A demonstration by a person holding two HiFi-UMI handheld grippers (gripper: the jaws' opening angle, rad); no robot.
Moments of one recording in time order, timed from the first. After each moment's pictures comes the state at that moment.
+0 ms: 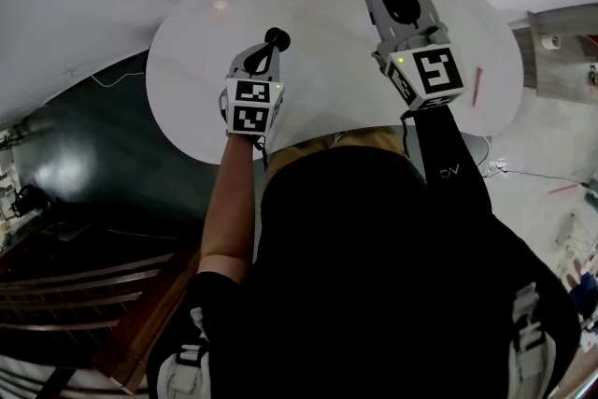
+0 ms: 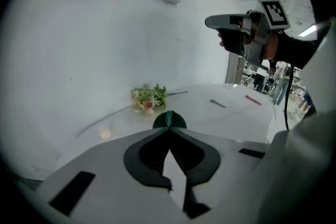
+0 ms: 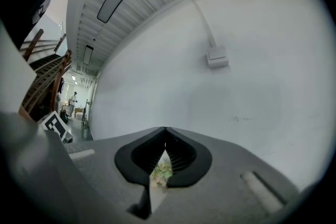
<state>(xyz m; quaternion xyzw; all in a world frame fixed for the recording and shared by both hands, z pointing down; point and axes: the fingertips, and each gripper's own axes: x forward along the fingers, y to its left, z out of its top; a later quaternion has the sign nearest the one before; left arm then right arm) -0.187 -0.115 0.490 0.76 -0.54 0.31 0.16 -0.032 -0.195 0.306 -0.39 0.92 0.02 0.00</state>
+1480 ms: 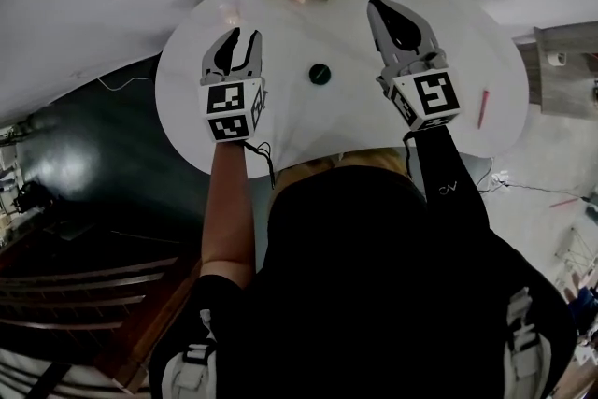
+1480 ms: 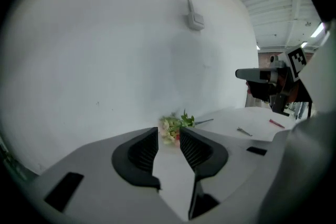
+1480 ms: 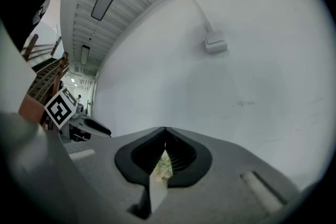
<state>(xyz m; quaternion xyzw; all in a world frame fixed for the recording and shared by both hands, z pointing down) -0.244 -0.170 0.410 0.74 -0.63 0.21 0.11 -0.039 -0.210 0.338 -0.38 0.92 -0.01 -0.02</state>
